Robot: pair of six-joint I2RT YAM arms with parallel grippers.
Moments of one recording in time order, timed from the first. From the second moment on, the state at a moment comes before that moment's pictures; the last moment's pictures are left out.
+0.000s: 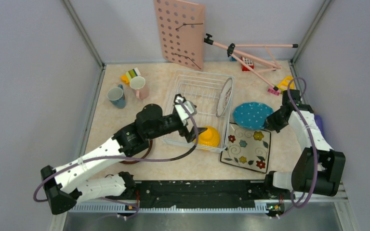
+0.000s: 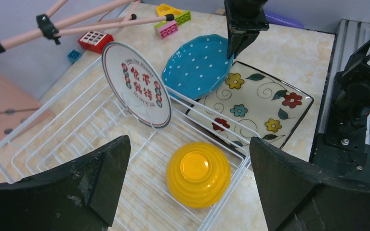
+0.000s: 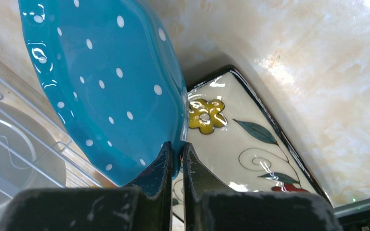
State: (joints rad) left arm -0.95 1.01 0.97 -0.09 0.18 0.17; right arm -0.16 1.30 0.92 -0.80 -0.04 0.85
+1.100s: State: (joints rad) left arm -1.19 1.84 1.42 0.01 0.17 0.69; right arm -0.18 1.06 0.92 -1.00 -0.16 0.86
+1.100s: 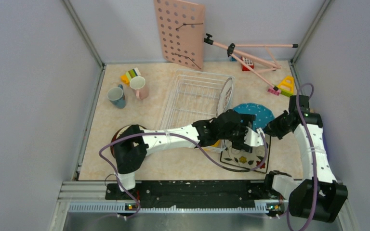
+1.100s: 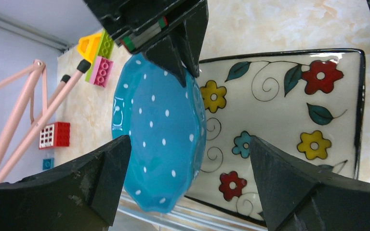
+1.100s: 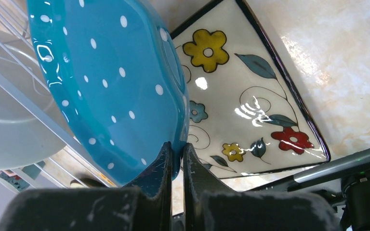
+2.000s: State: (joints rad) left arm -1.27 2.01 1.37 0.29 -0.04 0.79; right arm -0.18 0.99 0.92 -1.07 -0.18 0.88
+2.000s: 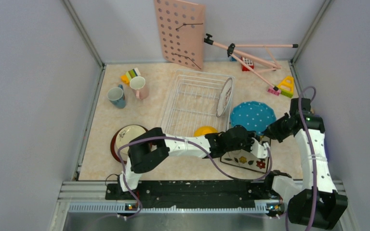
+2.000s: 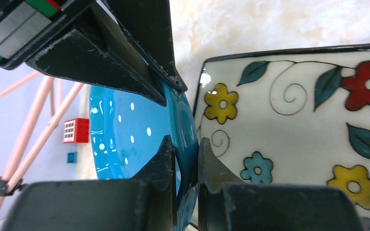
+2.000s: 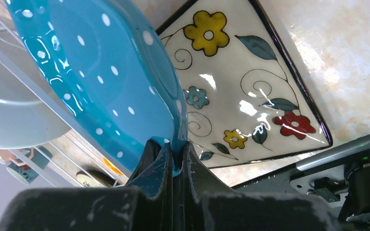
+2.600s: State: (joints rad) left arm -1.27 2.02 1.32 0.28 0.01 0.70; right arm -0.18 0.96 1.16 -1.04 0.02 0.88
